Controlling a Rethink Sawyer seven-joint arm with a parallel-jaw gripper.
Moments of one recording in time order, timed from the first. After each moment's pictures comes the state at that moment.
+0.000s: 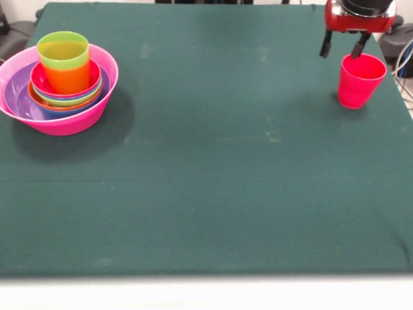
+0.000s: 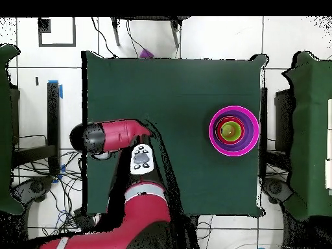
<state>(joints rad) 0.05 -0.50 0.08 1.58 -0.05 0.67 1.96</state>
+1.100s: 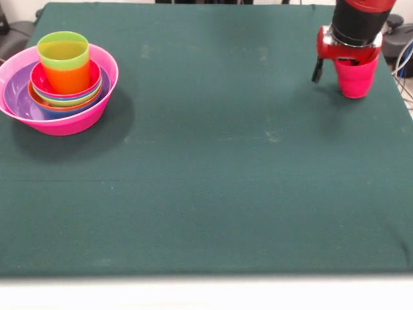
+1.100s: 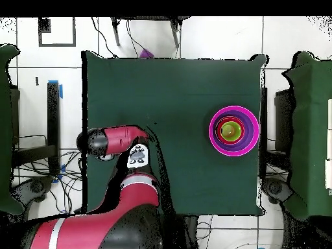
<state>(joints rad) 0.10 -0.36 0.02 1.54 -0.02 0.52 1.96</state>
